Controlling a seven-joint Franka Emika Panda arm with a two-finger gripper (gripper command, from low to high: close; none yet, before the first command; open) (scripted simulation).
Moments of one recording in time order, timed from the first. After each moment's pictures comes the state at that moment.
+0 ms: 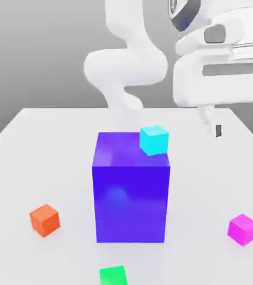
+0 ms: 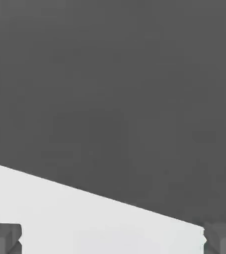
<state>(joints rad) 0.17 -0.16 0.24 -2.45 -0.01 2.58 0.86</state>
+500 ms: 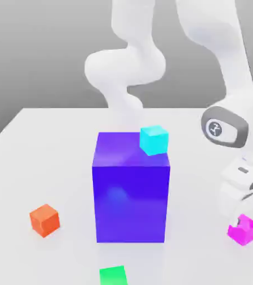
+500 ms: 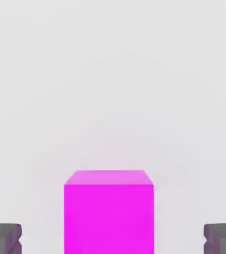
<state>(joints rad) 0.43 0.39 0.19 -2.49 -0.27 2.87 1.08</state>
